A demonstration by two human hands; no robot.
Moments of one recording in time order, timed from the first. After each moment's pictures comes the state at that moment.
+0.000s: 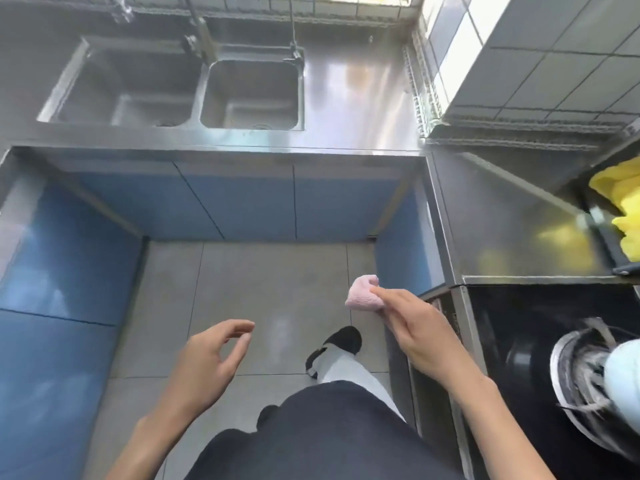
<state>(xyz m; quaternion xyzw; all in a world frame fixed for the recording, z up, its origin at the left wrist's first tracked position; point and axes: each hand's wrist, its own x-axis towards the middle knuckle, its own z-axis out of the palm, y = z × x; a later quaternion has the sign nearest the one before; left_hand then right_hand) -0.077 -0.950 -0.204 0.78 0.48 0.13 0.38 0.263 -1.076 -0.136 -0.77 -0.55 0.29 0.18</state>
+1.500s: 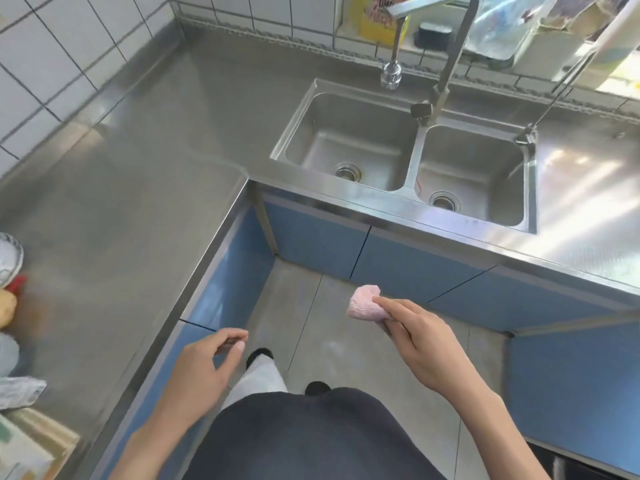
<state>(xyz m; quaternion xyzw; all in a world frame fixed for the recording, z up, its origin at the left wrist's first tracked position) -0.422 -0.696 -0.178 0.61 0.66 0.18 0.39 -0.057 -0.699 -0.135 -0.66 -0.69 0.27 0.13</state>
